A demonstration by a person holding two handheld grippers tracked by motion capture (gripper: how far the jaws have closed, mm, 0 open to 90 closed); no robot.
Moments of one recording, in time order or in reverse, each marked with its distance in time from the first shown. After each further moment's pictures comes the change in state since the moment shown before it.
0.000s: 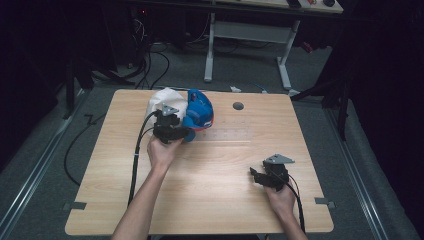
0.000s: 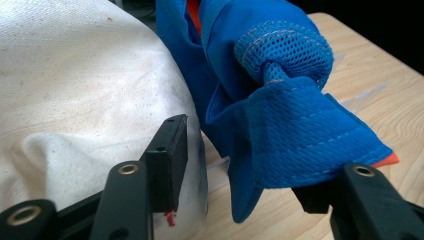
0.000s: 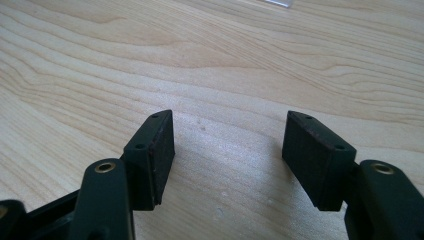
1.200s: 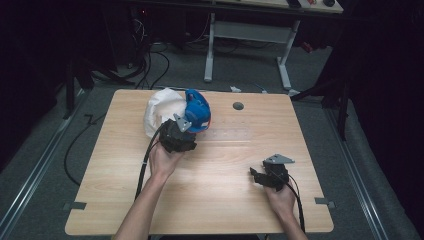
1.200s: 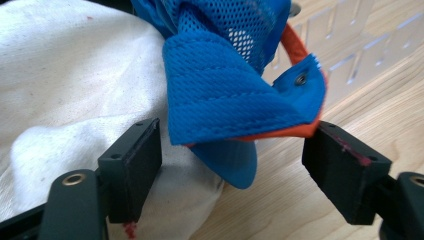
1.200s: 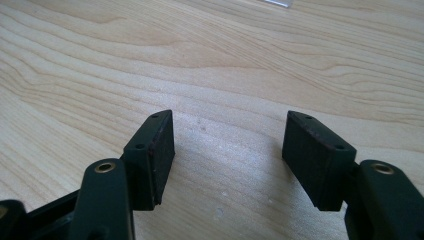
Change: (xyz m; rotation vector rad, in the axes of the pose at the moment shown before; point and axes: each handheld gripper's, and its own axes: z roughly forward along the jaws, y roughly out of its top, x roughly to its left) left arm -0.032 -0.021 0.000 0.023 0.158 0.235; right arm 0.000 0.000 0.000 0.000 0.000 0.000
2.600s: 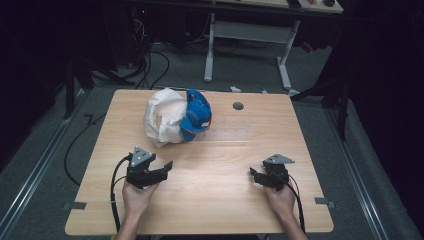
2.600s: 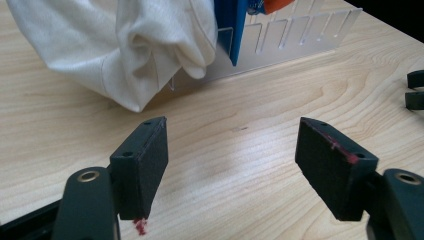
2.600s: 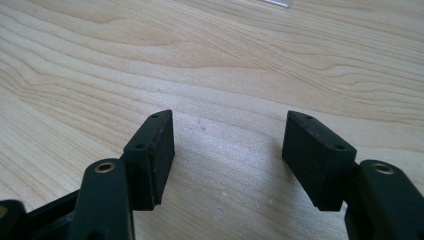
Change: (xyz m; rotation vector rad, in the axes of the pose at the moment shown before) left arm 0.027 -0.105 -0.068 -0.067 -0.186 -0.282; right arm 0.000 0.000 0.000 -0.001 0.000 0.000
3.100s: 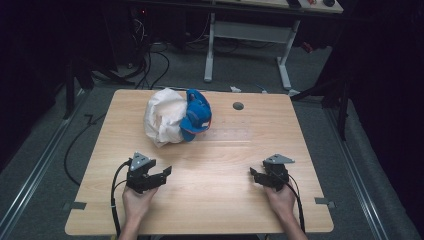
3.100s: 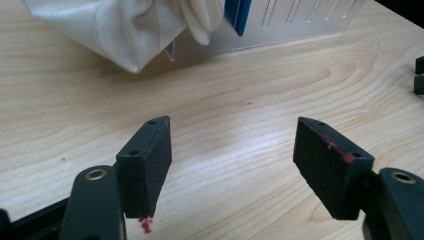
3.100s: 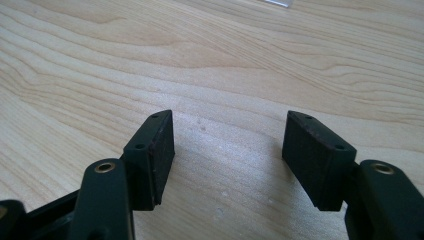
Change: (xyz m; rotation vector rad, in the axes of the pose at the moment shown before) left arm 0.007 -0.021 0.008 0.039 -0.003 -0.035; right arm 0.000 0.000 0.000 0.000 0.000 0.001
